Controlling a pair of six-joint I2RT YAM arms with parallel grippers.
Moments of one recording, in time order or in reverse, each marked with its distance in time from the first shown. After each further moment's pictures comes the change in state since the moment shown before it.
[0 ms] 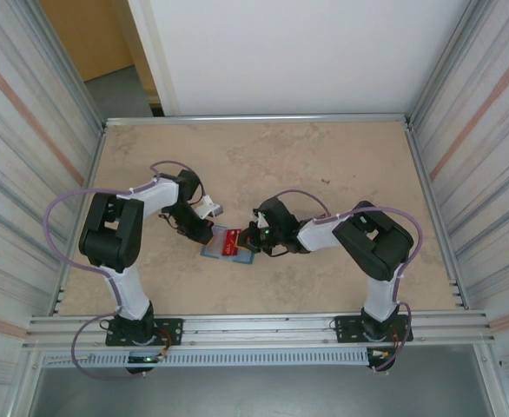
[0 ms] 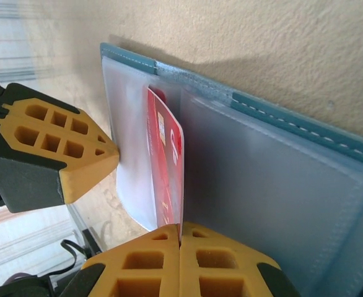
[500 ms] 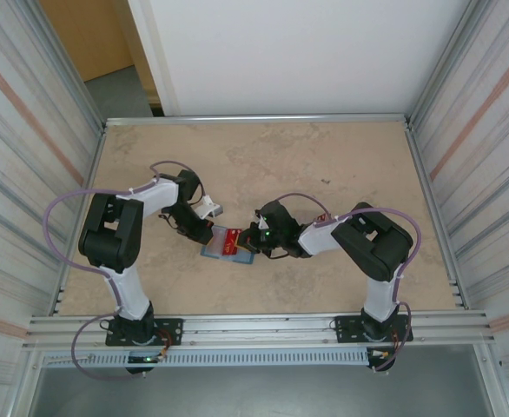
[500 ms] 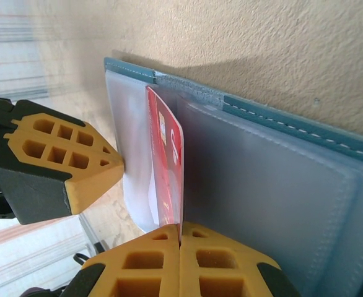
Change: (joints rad) left arm 0.000 -0.006 -0.005 0.004 0.000 0.000; right arm 0.010 0.000 -0.039 0.092 0.040 0.085
